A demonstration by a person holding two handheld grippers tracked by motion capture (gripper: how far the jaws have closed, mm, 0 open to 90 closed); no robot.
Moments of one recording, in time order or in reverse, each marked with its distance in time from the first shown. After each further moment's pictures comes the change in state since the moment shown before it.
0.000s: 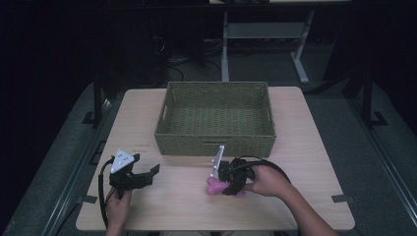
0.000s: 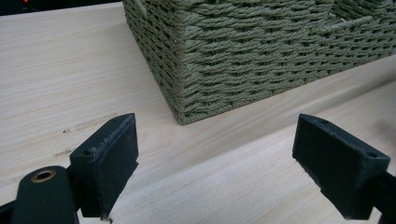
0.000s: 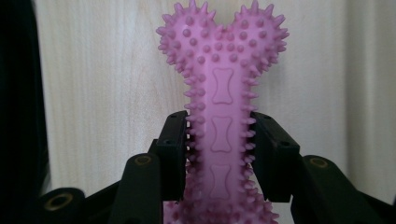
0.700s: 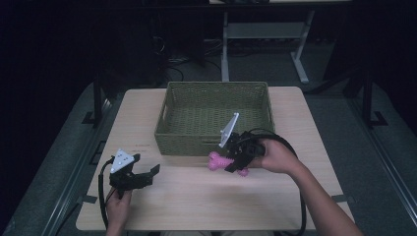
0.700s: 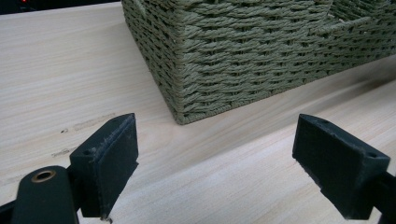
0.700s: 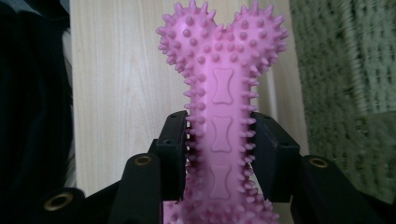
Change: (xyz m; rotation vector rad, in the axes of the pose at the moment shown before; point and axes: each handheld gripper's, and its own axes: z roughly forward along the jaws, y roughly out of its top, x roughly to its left) left arm 0.000 -0.001 0.001 -0.004 -0.005 -0.005; right arm -0.036 -0.001 -0.072 -0.131 0.019 0.049
